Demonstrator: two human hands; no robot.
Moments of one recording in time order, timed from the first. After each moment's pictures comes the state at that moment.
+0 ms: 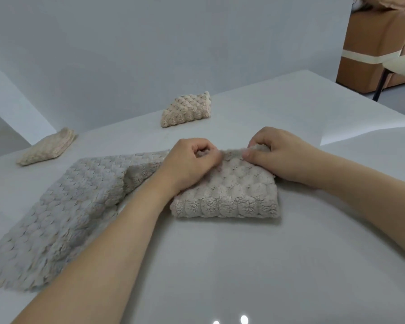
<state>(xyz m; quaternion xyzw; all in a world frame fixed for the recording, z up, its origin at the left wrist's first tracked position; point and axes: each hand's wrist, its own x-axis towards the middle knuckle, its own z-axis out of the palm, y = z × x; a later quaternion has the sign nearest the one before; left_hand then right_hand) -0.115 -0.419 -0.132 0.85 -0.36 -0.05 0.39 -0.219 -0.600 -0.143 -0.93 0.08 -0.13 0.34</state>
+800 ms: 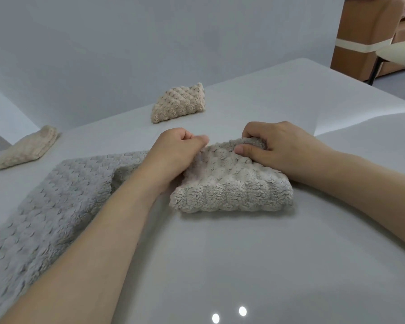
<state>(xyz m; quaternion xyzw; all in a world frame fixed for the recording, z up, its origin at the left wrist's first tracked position) -0.094 -0.426 -0.127 0.88 -0.20 -0.10 0.41 -0.209 -0.605 -0.151 -0.95 0.04 -0.17 0.25</state>
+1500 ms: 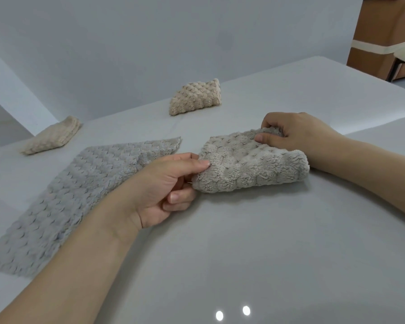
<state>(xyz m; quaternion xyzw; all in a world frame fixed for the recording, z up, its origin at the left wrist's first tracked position) -0.145 -0.350 -0.120 0.65 -0.15 -0.42 0.62 -0.204 -0.609 -0.154 -0.95 0.07 -0.15 0.25</state>
